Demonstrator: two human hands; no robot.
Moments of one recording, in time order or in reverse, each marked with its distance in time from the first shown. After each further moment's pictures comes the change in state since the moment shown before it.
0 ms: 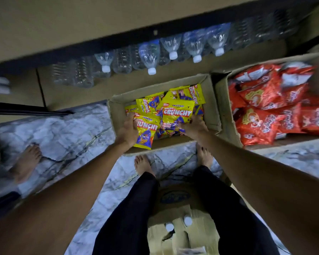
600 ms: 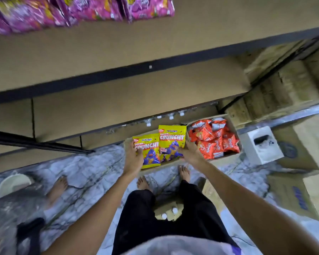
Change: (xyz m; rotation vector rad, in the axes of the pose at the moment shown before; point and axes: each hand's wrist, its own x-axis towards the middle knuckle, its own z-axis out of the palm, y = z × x) left_hand -0.298 0.158 -0.237 -0.403 0.050 0.127; right_hand -0.389 -0.114 -0.125 0.138 -0.024 -0.237
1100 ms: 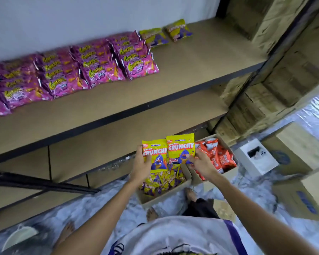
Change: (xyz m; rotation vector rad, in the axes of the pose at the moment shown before) left_hand -0.034 0.089 -0.054 0.038 -0.052 0.307; right_hand -0.096 -0.048 -0.024 0.218 0.178 -0.247
